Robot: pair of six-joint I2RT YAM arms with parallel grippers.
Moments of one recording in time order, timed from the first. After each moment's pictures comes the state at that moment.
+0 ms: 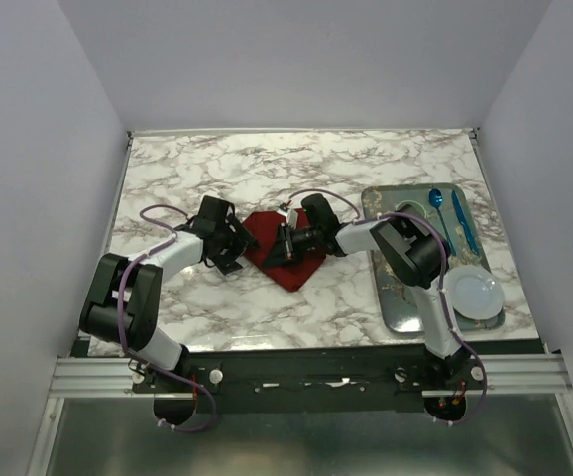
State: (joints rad) left arm -0.30 1.52 0.78 -0.28 0.16 -1.05; right arm 0.67 2.21 1.21 0.36 -0.91 0.77
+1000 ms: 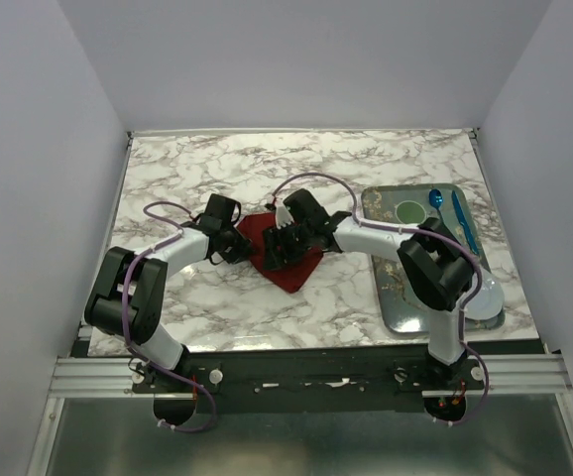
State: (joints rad) left arm -0.33 1.58 0.83 -0.27 0.10 -1.07; right arm 0.76 2.00 1.30 -0.16 -0.48 0.32
